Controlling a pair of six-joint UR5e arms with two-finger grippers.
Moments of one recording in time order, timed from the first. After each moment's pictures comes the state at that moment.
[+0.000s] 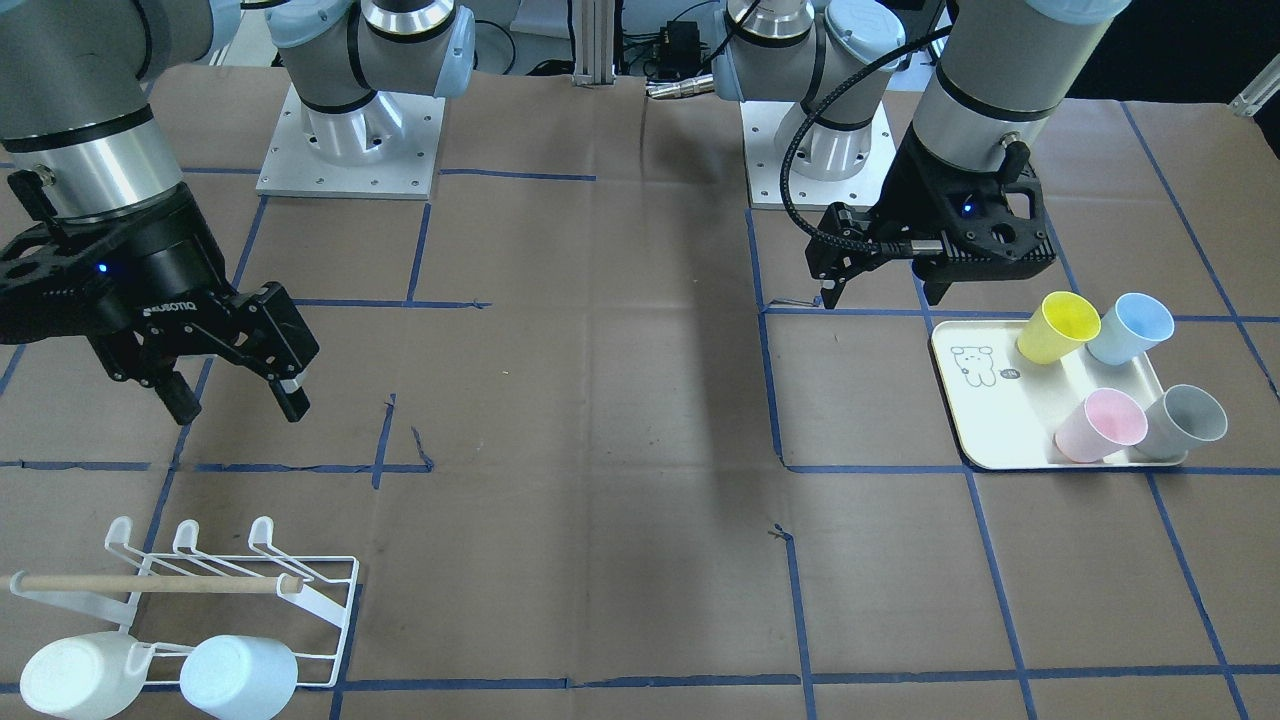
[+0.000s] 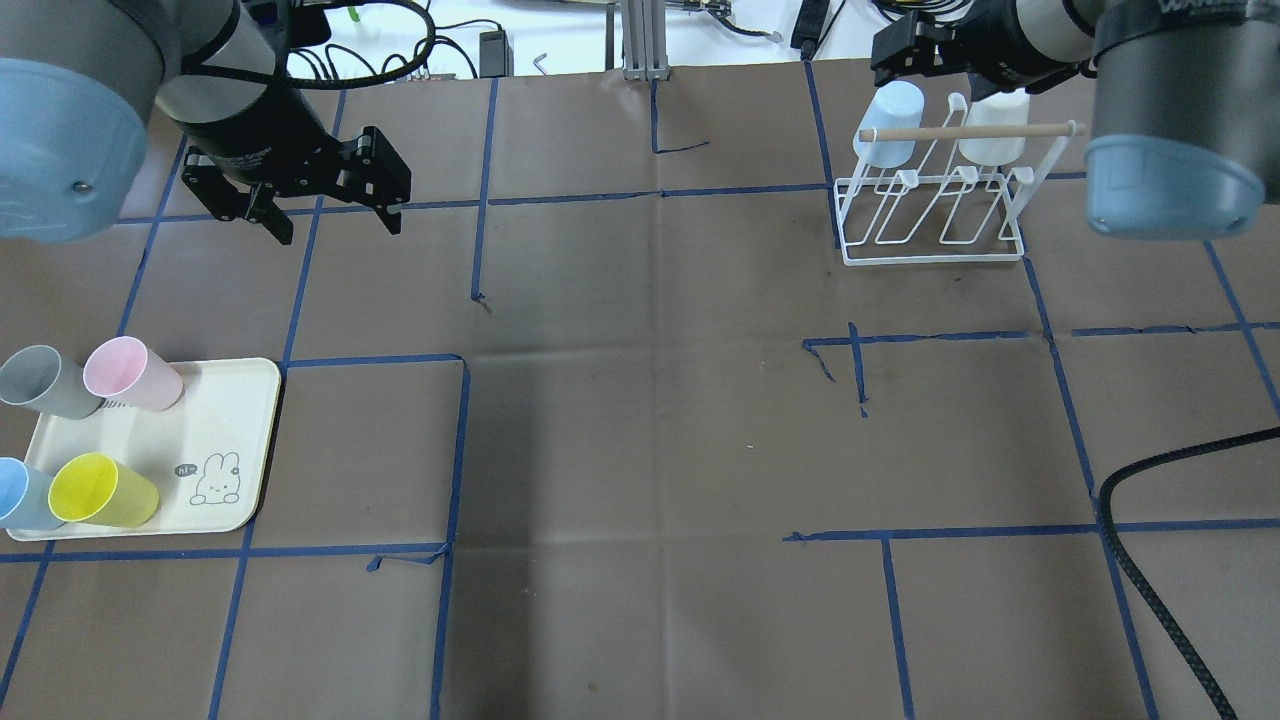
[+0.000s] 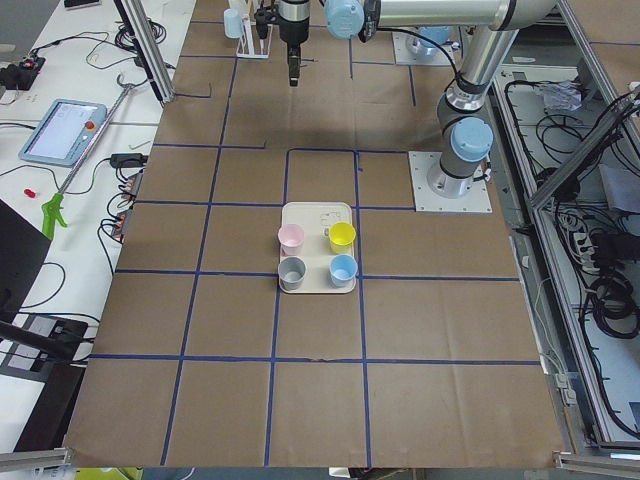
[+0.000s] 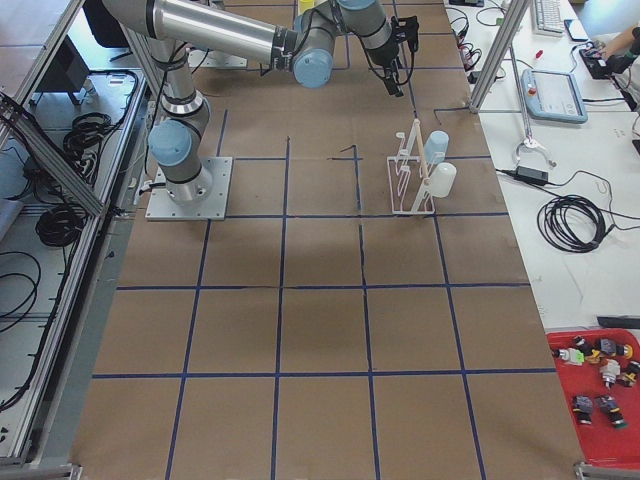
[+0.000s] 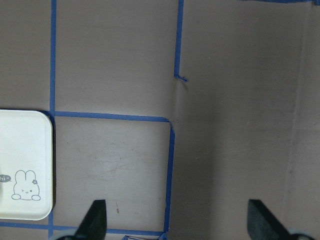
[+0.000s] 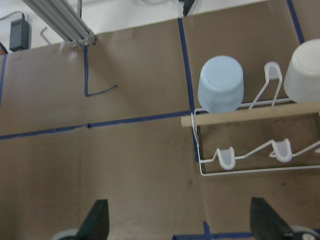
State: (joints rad) left arm -1.55 -1.60 -1.58 -1.48 1.57 -0.04; right arm 1.47 -1.50 1.68 -2.12 -1.36 0.05
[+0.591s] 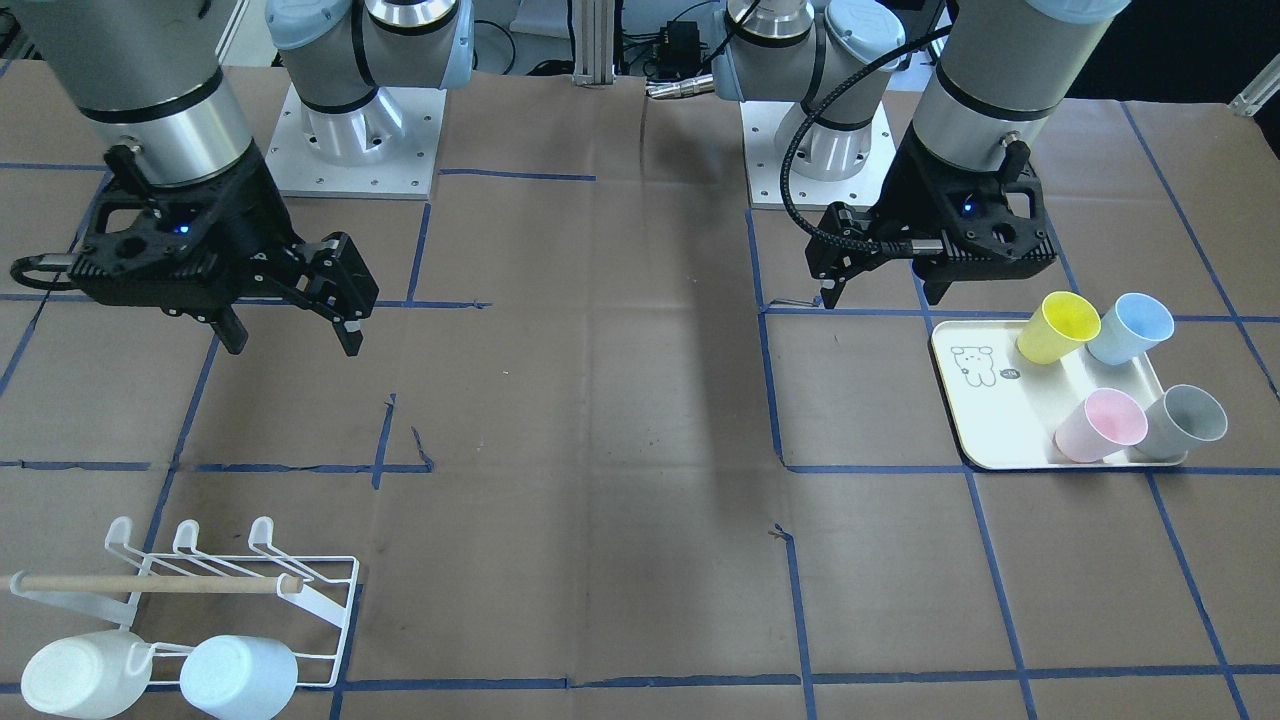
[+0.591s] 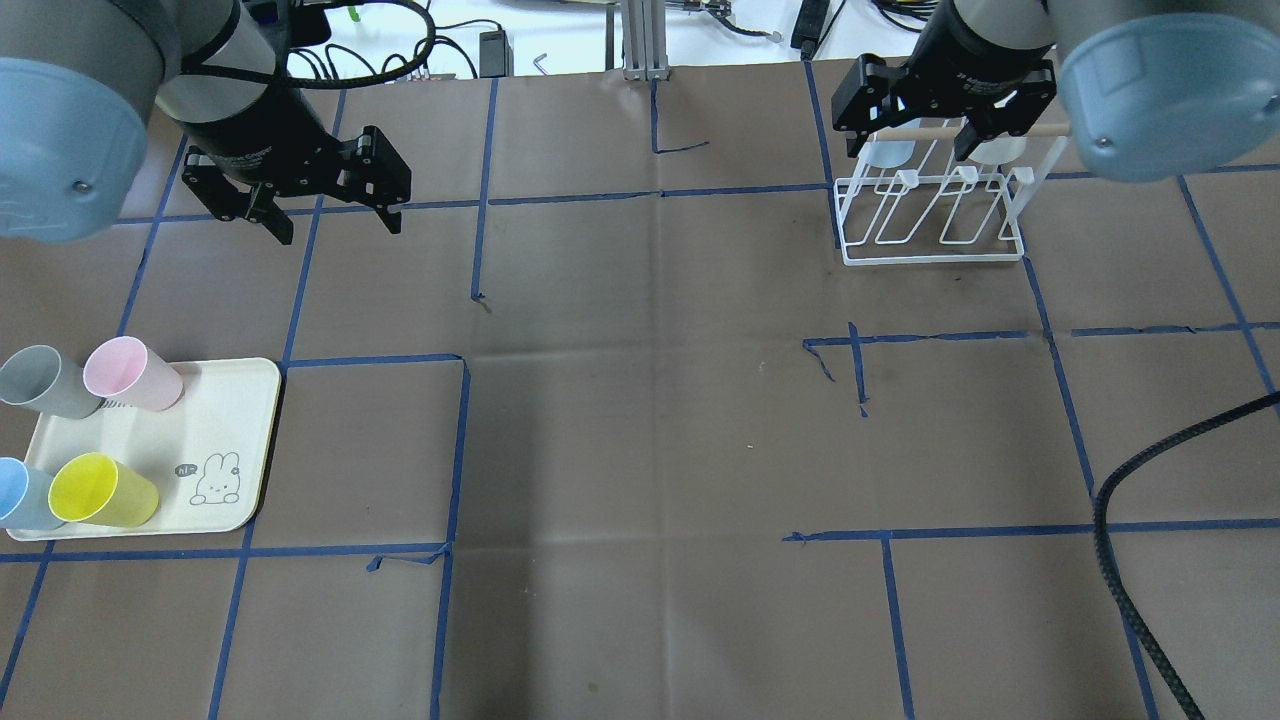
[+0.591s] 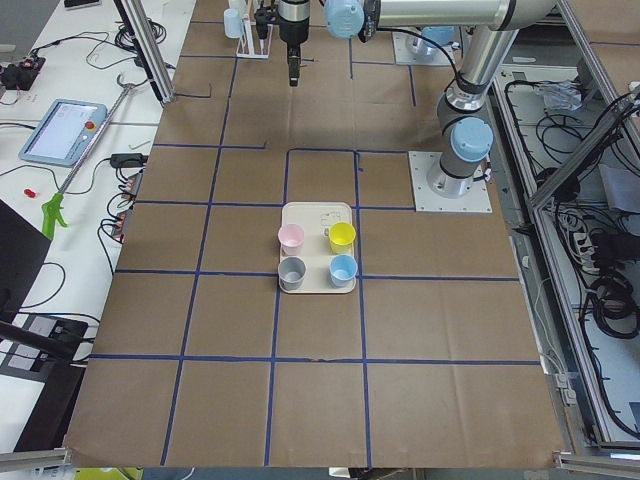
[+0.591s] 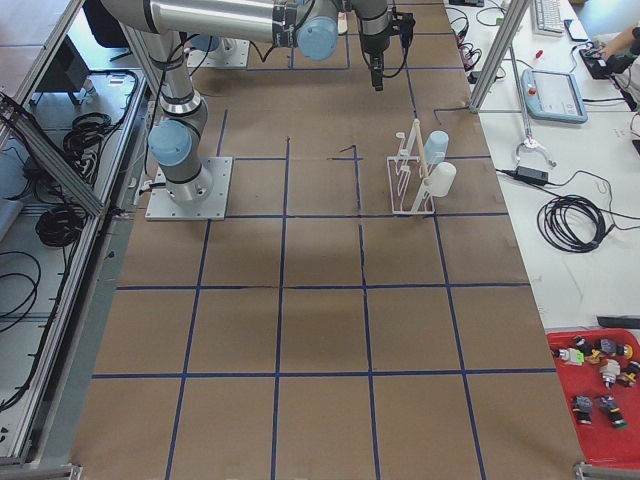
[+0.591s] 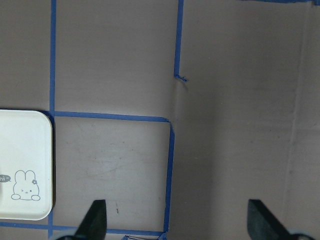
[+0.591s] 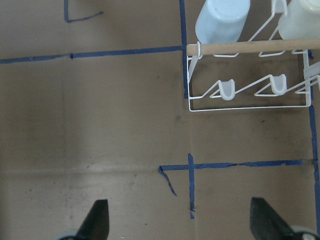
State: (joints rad) left arm -1.55 -1.60 -1.58 -1.48 1.57 -0.04; right arm 1.61 -1.49 1.57 -1.83 -1.54 0.06
